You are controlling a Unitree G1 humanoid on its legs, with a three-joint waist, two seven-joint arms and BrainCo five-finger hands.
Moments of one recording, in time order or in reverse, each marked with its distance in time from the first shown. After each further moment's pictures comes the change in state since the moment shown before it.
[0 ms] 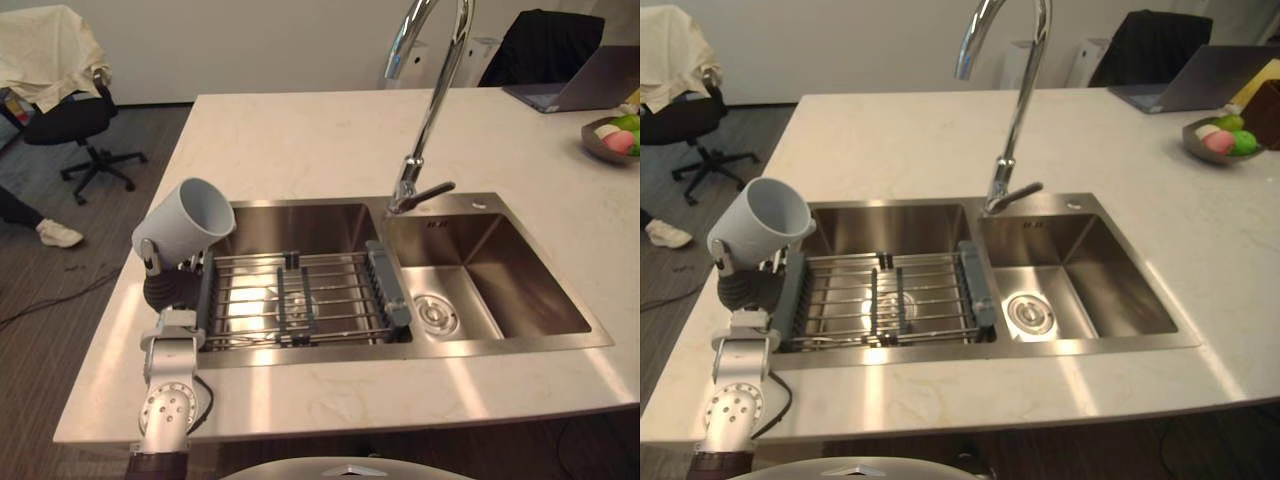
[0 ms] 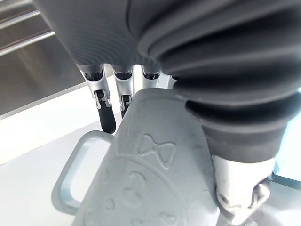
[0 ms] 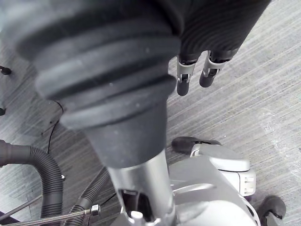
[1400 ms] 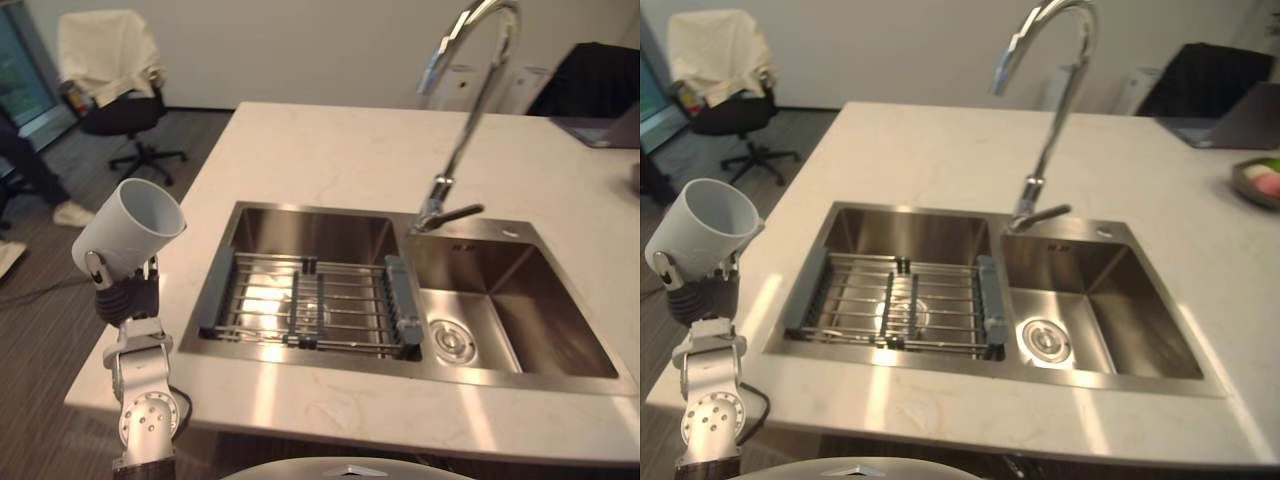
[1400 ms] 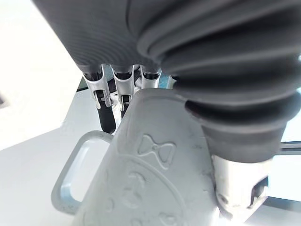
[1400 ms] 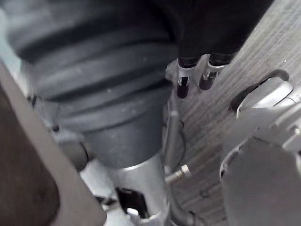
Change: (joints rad) left arm 0.063 -0.037 0.149 -0.074 0.040 -0.060 -0.009; right arm -0.086 0.053 -0.118 -0.005 0.398 -0.083 0.163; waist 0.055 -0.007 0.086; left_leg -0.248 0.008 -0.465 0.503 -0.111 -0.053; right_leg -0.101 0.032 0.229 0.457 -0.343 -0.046
